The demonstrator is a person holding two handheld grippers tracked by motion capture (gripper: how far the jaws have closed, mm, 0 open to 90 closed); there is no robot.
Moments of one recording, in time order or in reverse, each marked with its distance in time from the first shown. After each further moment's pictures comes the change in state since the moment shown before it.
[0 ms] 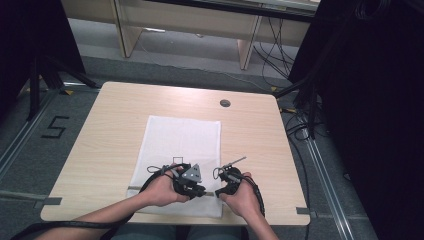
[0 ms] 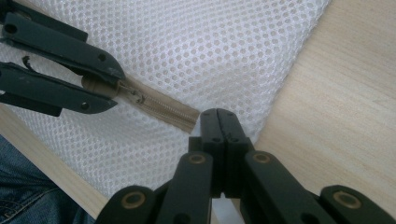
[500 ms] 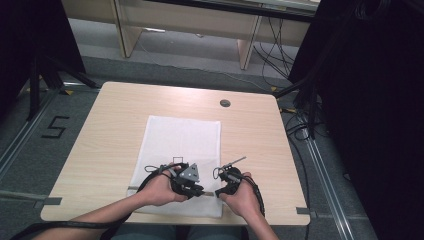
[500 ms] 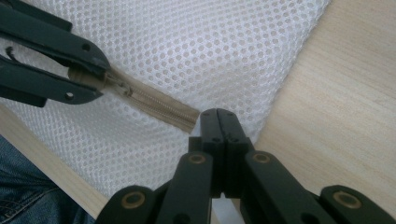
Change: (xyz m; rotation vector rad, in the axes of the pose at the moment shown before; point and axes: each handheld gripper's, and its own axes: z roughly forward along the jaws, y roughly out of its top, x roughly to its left) left arm 0.001 -0.003 -0.006 -0.011 -0.001 -0.013; right arm 0.000 0.000 -0.001 0.000 0.007 0.005
